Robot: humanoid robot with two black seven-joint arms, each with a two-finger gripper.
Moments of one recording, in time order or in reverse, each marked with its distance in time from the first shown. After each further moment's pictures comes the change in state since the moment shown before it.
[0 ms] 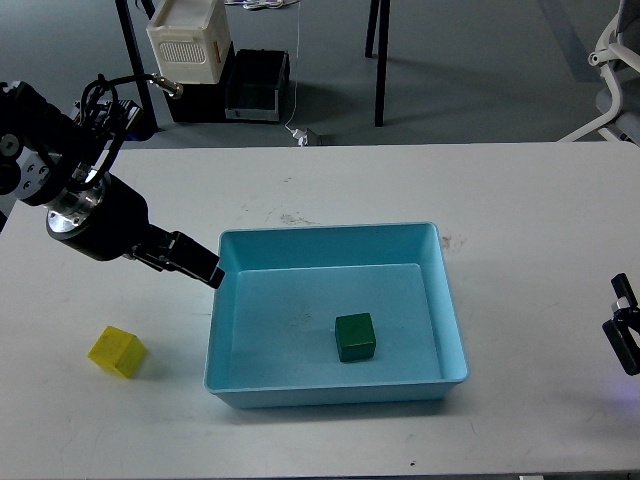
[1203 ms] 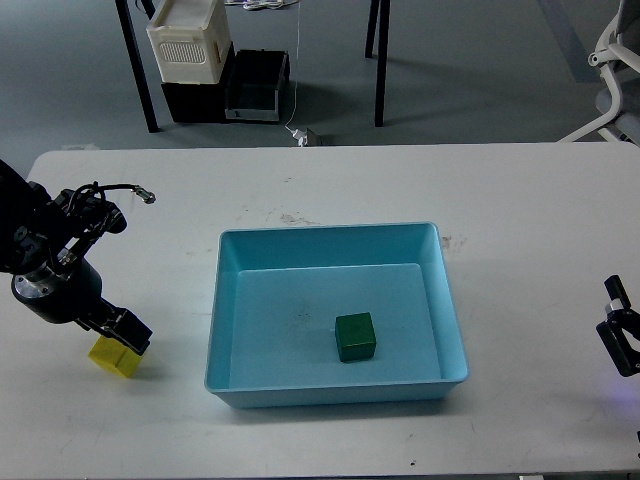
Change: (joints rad) left arm 0.331 -0.122 0.139 0.183 0.059 0.095 -0.001; right arm -0.002 0.000 -0.012 0.000 -0.001 0.000 0.000
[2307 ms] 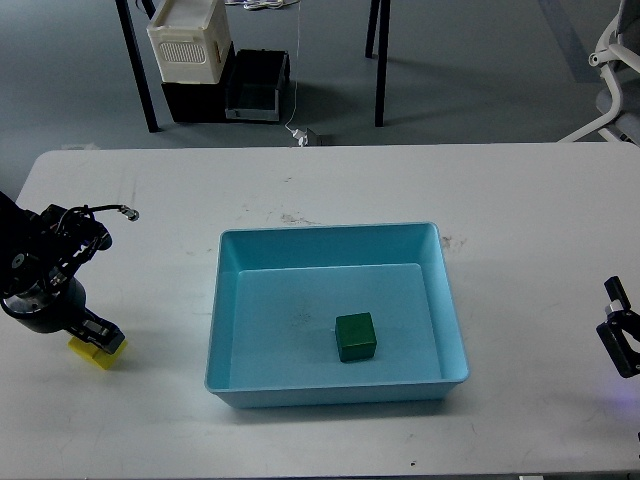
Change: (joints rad) left arm 0.085 0.004 0.008 0.035 0.007 0.087 0.164; right arm -0.003 -0.002 0.002 0.000 -0.002 0.000 0.001
